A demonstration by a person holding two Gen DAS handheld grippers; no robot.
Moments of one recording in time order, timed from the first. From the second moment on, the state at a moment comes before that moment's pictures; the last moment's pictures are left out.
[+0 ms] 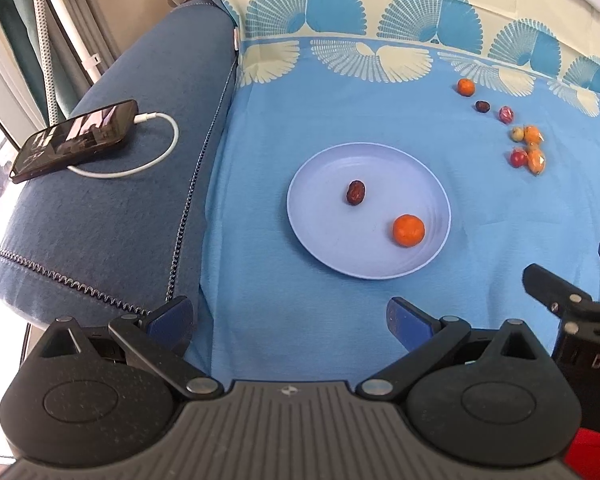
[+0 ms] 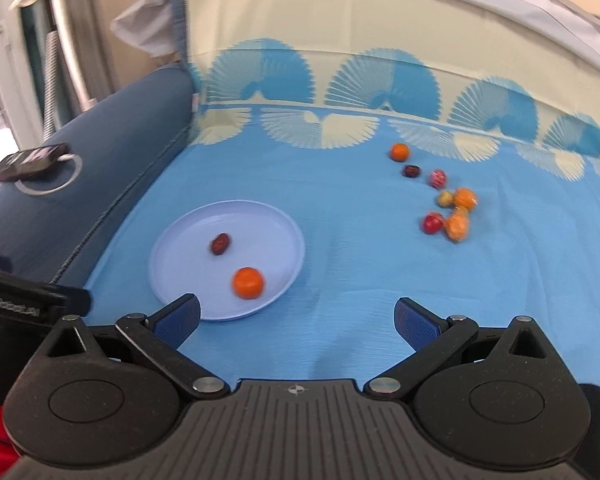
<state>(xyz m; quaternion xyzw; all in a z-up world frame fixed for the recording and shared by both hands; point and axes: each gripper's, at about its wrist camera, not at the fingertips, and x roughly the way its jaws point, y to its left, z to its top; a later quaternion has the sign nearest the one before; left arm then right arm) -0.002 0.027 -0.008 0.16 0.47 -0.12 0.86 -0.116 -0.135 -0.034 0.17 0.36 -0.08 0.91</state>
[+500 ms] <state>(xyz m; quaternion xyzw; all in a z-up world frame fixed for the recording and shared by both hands) 0.046 -0.045 -0.023 0.21 0.47 -0.13 0.85 -0.084 -0.252 -0.111 0.16 0.34 -0.23 0.90</state>
